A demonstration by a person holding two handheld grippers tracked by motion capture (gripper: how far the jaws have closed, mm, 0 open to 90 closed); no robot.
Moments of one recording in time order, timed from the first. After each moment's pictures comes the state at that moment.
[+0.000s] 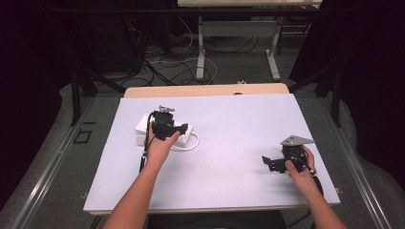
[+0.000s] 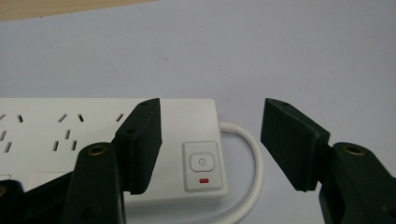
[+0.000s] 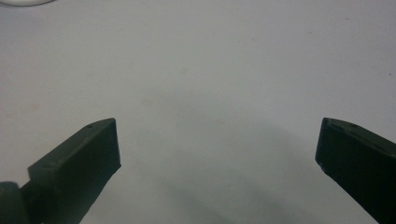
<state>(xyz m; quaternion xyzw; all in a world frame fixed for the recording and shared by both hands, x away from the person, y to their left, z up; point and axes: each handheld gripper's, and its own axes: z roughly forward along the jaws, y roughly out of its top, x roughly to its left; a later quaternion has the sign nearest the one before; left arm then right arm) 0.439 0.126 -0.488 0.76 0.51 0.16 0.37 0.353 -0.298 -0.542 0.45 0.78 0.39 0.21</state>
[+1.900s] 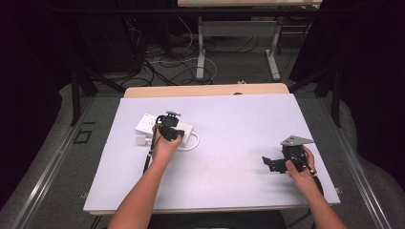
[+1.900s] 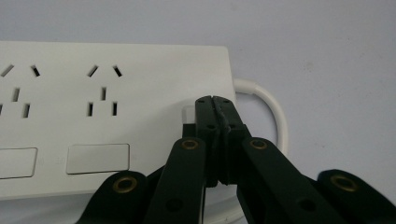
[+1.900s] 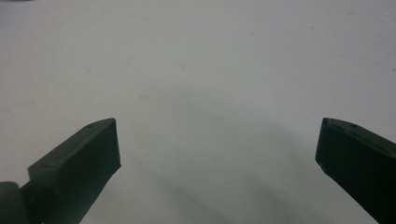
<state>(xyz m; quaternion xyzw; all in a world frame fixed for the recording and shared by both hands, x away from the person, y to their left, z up) 0.457 0.115 -0.521 0.79 0.53 0.10 0.30 0.354 -0.300 -0.544 0.45 0.78 0.38 0.21</state>
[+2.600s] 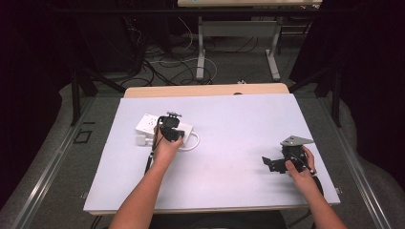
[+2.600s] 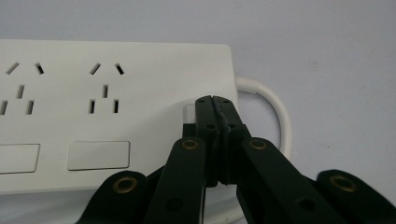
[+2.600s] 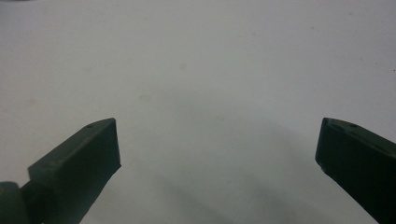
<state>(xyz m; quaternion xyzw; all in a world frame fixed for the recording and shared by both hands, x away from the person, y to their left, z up) 0.455 0.112 -0.522 0.79 0.53 0.12 0.29 0.354 -0.299 -0.544 0.45 0.78 0.38 0.21</state>
